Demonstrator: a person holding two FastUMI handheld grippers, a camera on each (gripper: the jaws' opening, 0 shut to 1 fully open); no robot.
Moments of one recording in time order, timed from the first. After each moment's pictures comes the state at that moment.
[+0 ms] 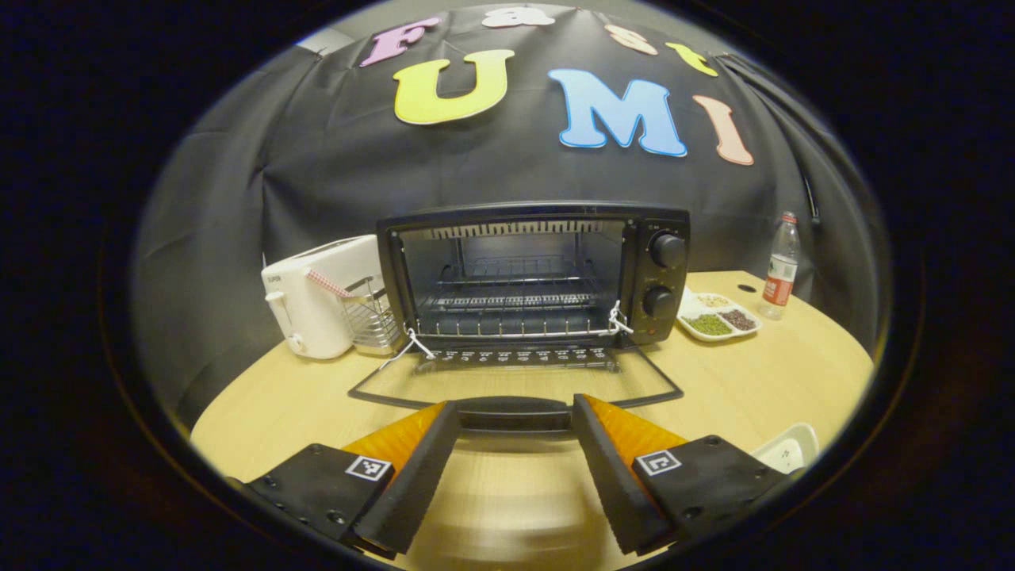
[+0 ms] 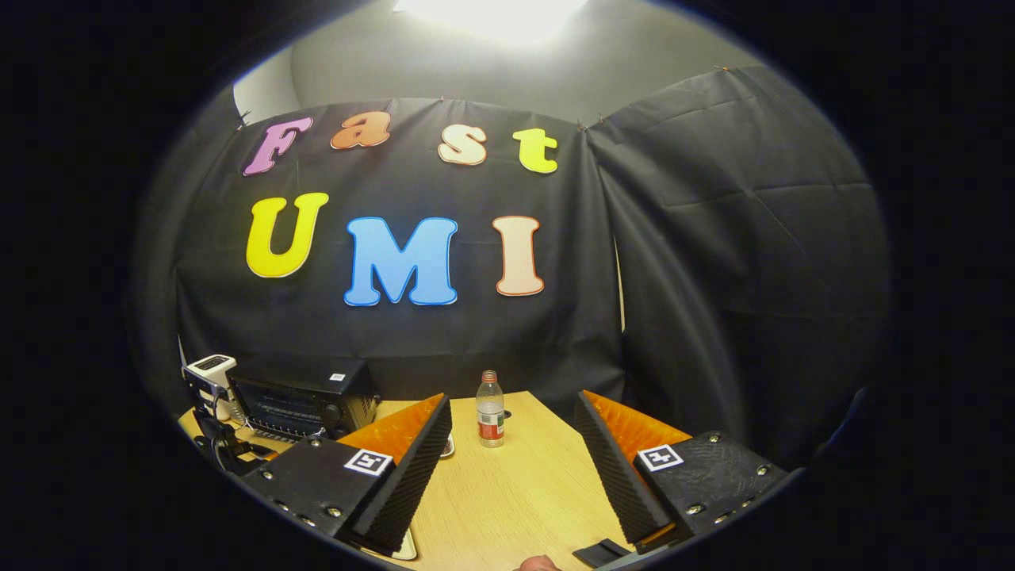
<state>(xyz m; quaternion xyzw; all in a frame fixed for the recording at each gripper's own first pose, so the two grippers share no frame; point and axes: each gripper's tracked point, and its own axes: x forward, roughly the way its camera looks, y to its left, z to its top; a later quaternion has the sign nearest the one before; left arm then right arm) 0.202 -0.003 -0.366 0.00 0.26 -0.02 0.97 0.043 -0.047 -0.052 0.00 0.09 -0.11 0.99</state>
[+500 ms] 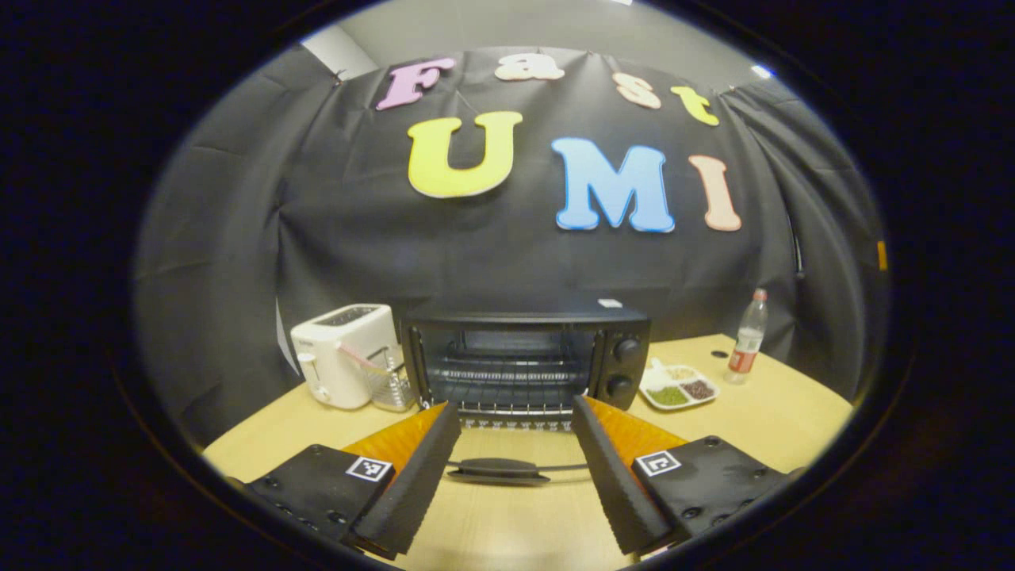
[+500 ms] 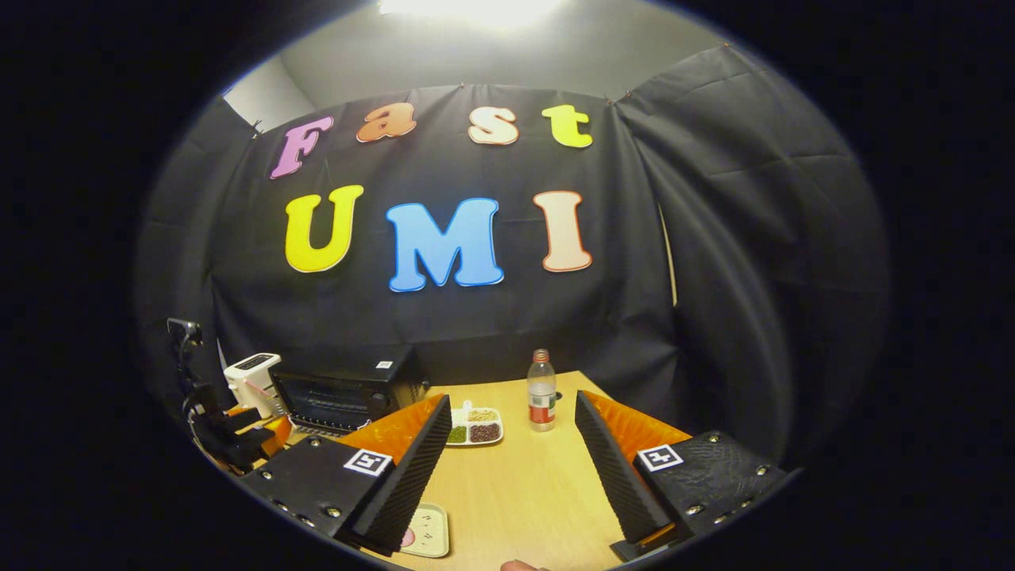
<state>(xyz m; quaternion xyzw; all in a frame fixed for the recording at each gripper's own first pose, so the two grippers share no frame) 0.179 0.002 -0.216 -0.03 0.14 -0.02 0.99 0.058 -0.002 -0.086 0.04 0.14 -0.01 0.99</state>
